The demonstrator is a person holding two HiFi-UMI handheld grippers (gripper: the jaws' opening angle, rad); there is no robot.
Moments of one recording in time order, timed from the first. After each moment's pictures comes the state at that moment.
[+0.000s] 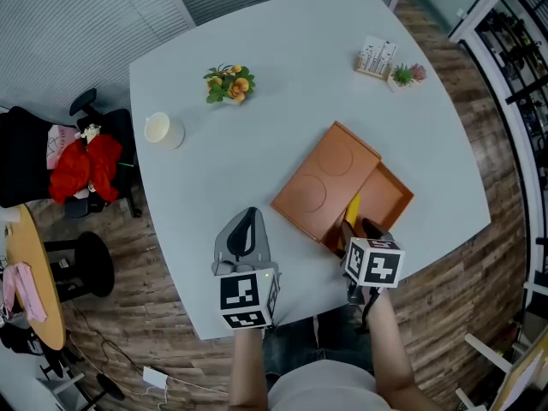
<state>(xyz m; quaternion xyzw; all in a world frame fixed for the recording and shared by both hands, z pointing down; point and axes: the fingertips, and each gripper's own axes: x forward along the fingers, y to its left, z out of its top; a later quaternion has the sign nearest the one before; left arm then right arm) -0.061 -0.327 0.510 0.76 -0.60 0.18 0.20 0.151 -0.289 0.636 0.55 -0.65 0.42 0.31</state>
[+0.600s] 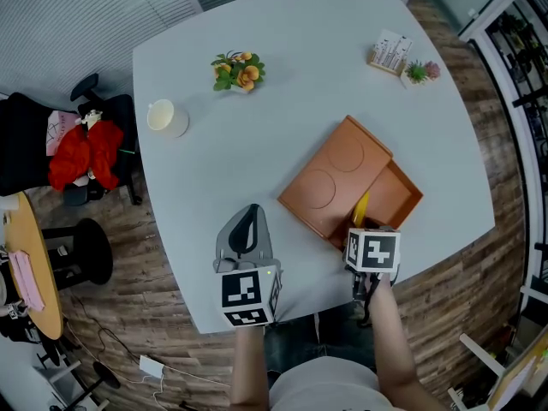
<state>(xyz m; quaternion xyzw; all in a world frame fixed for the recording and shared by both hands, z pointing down) -0.073 -0.324 0.525 0.74 -0.61 0.18 0.22 0.148 -0.282 0.658 0.51 -0.61 0.44 0.42</state>
